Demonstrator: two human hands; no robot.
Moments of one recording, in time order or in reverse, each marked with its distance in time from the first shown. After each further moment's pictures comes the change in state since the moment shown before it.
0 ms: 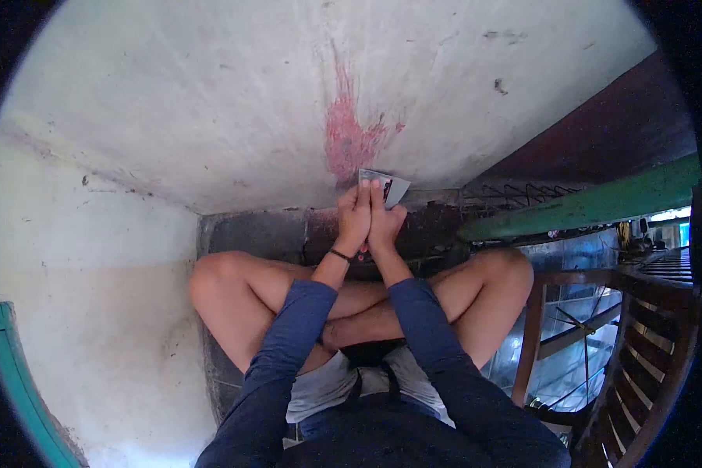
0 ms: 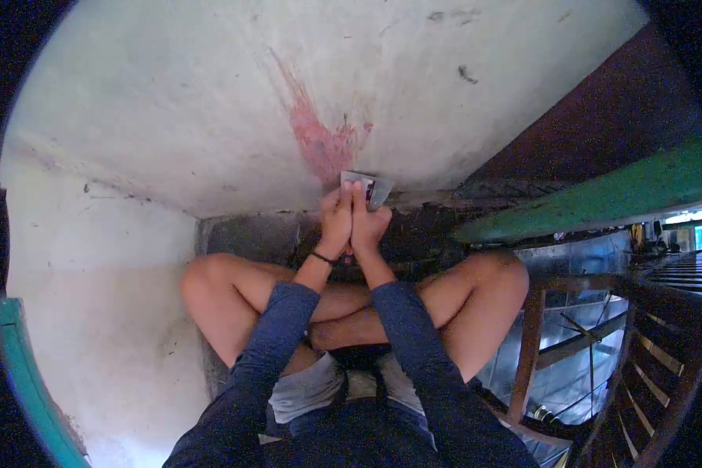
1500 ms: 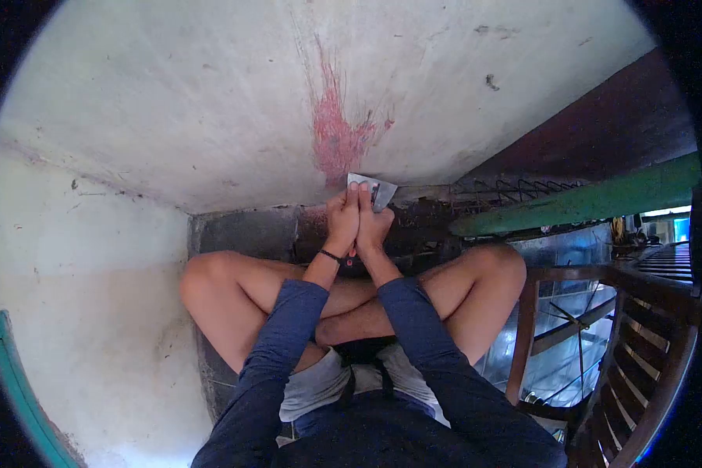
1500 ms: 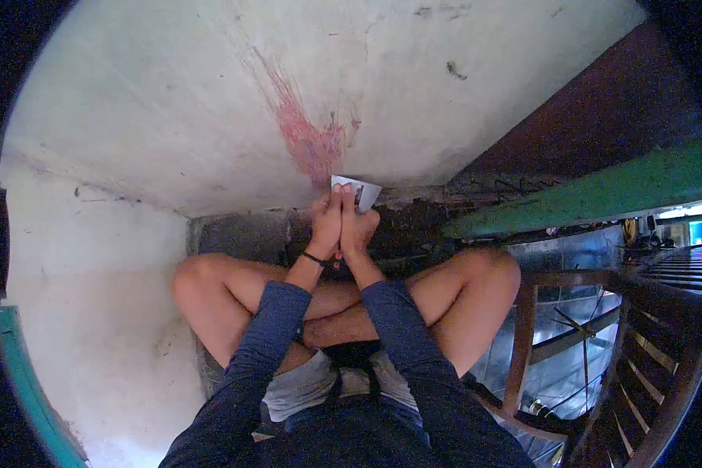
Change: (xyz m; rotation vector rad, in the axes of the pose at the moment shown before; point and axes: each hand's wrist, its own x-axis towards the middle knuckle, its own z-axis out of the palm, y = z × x) left_hand -0.003 -0.002 -0.004 -0.029 -0.056 -0.255; right_hand -0.004 0.011 -0.001 -0.092 0.023 0.098
